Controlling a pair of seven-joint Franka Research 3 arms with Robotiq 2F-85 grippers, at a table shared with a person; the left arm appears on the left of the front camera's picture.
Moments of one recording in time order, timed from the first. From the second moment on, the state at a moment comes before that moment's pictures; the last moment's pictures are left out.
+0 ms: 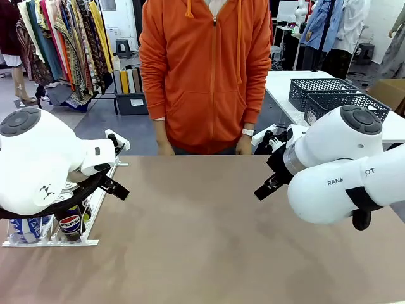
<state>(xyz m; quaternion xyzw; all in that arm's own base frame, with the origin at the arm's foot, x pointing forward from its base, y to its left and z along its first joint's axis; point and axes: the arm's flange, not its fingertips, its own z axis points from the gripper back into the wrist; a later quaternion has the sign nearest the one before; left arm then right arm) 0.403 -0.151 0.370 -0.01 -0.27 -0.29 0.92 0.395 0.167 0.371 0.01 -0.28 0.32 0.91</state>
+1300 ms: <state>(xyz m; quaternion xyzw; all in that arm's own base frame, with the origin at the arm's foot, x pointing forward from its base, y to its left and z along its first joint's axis) 0.314 0.132 0.529 -0.56 -0.21 -0.06 0.80 0.272 -0.154 0.539 0.53 -0.32 -0.05 0.79</state>
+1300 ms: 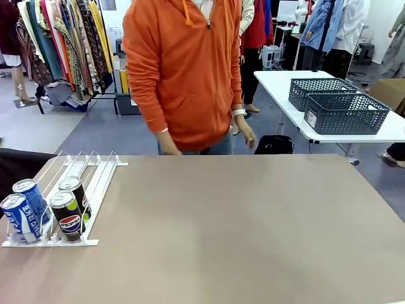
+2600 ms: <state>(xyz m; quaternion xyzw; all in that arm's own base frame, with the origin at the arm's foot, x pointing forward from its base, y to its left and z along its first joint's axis) 0.298 0.224 0.475 -0.59 -0.27 0.11 0.75 0.239 -0.233 0.472 0.58 -0.33 -0.14 0.73</state>
